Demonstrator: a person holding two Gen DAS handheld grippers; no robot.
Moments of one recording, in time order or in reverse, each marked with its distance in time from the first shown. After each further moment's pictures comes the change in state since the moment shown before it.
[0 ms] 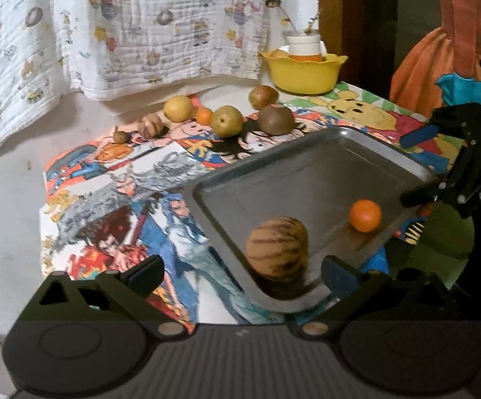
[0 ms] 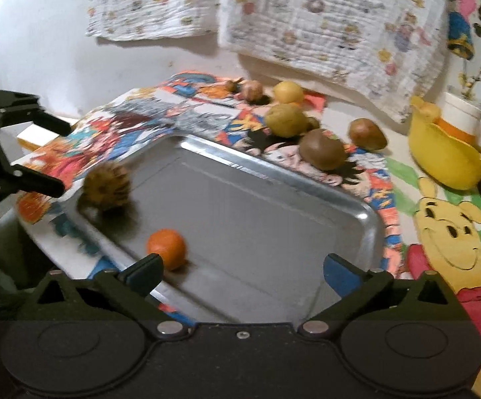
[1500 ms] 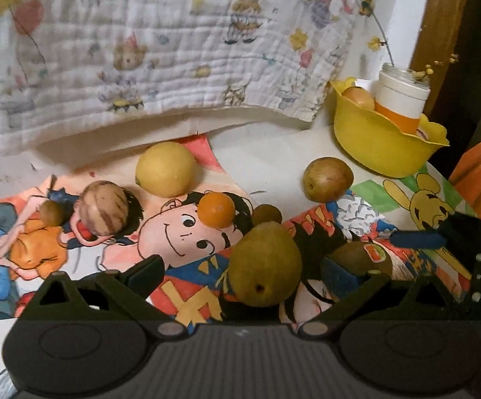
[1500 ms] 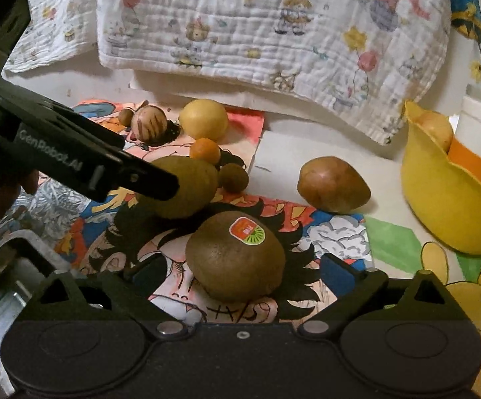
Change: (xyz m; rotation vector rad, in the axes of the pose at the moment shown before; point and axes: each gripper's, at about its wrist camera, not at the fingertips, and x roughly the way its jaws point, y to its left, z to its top) left arm 0.233 0.060 0.174 -0.219 0.031 -0.075; right arm 0.170 -0.097 0.101 0.105 -0.011 -0.101
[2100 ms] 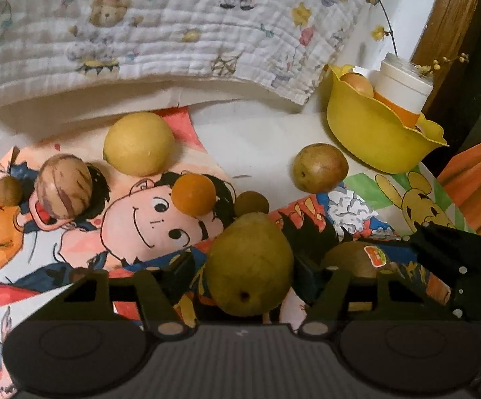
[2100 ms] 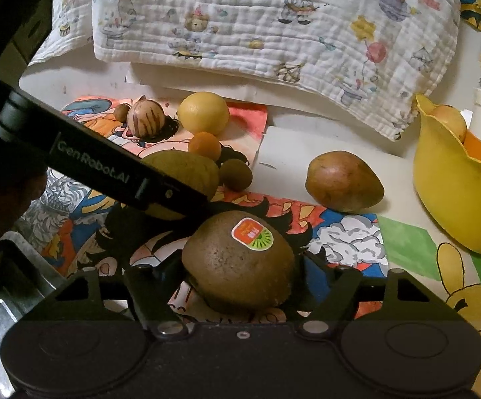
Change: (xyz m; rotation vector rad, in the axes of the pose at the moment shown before) left arm 0.030 0.005 0.000 -0.062 0.060 -0.103; right arm 0.020 0.002 -0.002 -0.002 -0.007 0.008
